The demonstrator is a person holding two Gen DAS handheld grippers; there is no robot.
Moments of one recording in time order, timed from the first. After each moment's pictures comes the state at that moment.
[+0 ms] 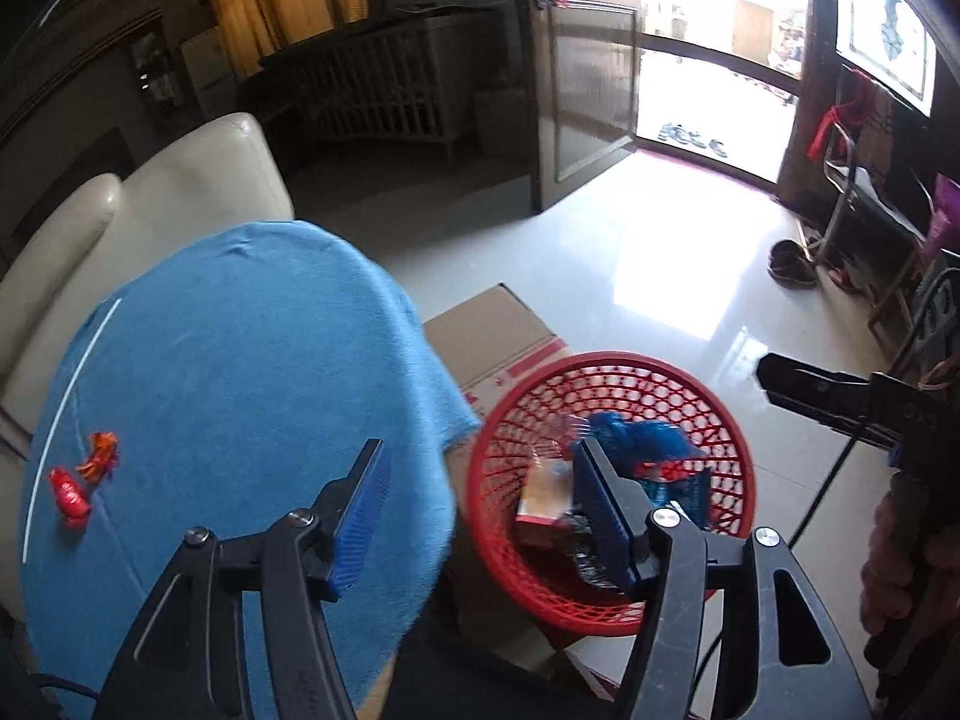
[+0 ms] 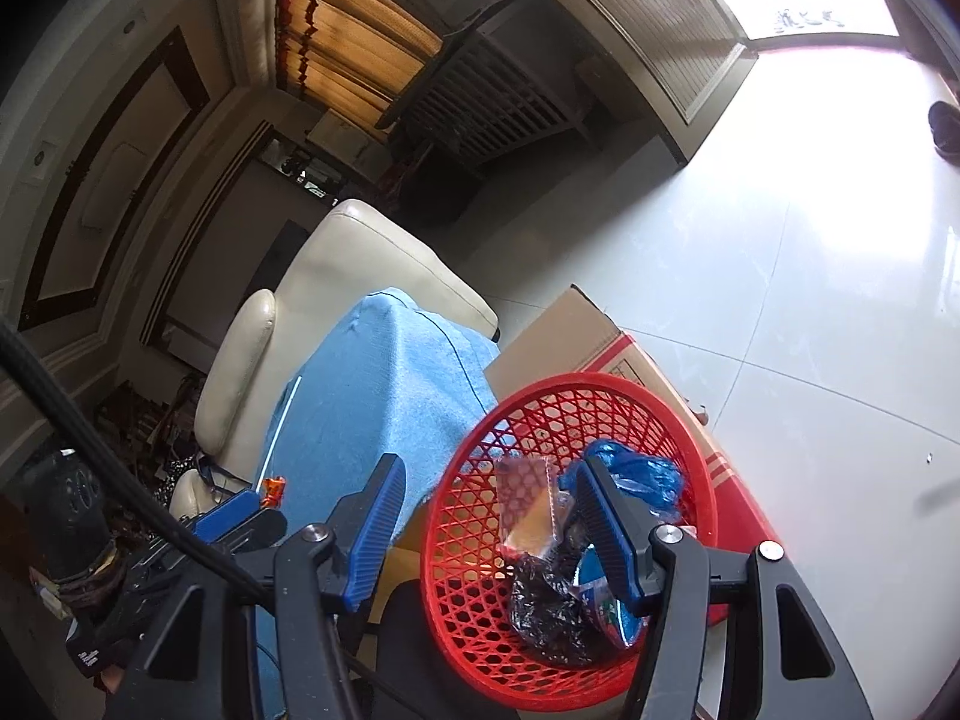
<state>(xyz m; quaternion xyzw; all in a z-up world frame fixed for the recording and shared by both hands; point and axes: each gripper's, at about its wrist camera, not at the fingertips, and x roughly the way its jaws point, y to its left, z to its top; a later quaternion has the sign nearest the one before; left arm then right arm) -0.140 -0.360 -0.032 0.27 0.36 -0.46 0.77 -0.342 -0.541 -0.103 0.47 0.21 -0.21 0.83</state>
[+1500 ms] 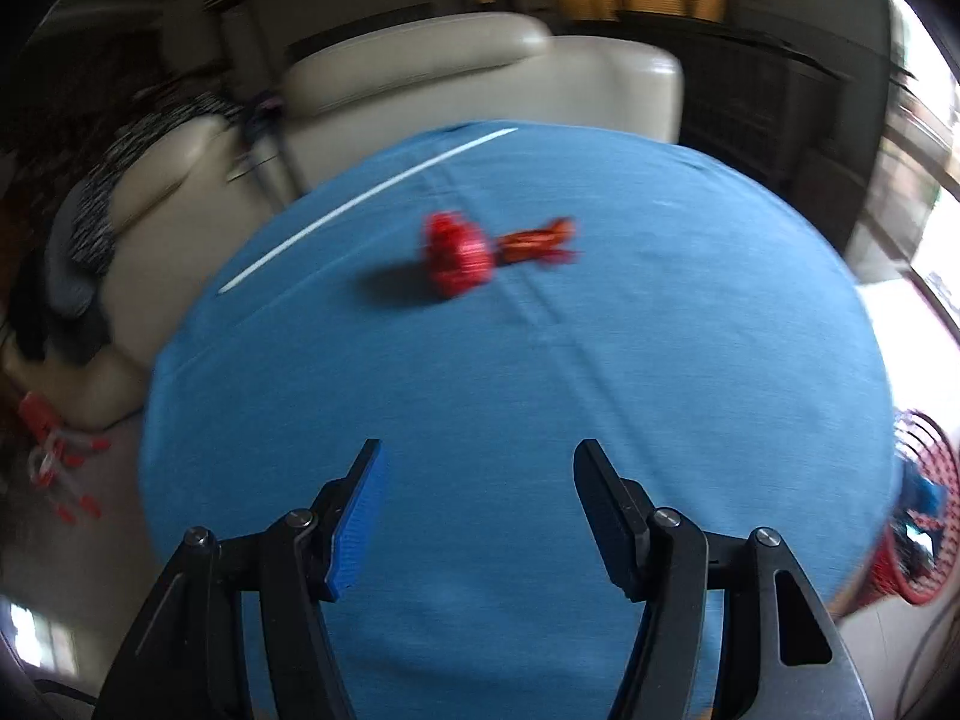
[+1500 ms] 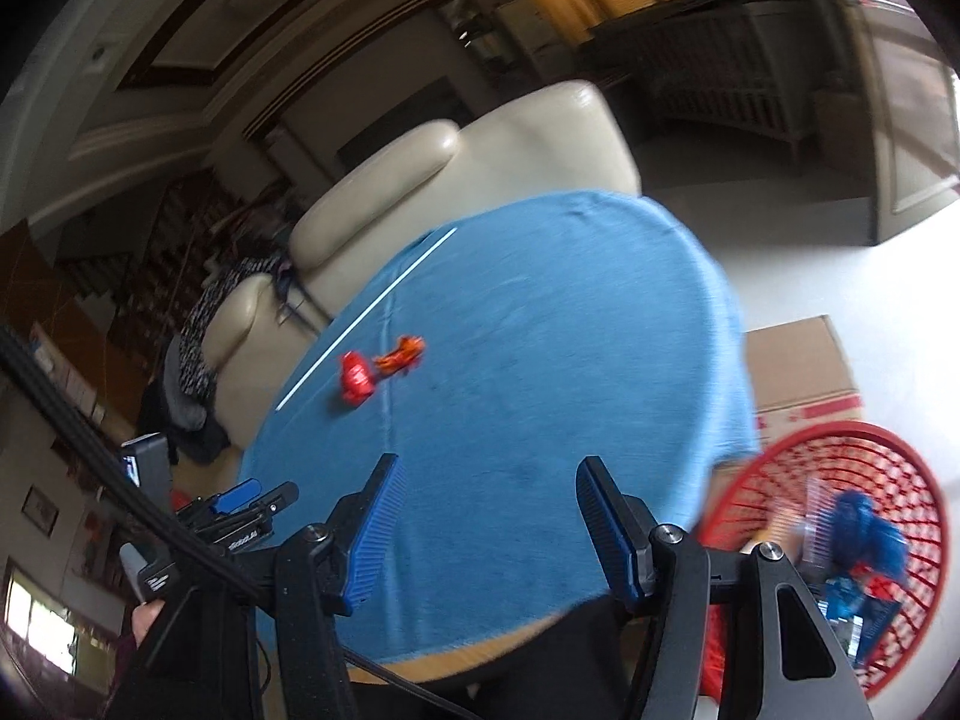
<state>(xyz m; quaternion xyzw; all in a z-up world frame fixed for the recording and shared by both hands) 0.041 -0.068 -0.055 0.14 0.42 -0.14 0.89 -0.139 -0.383 -0.022 0.29 0.33 -0.03 0.90</state>
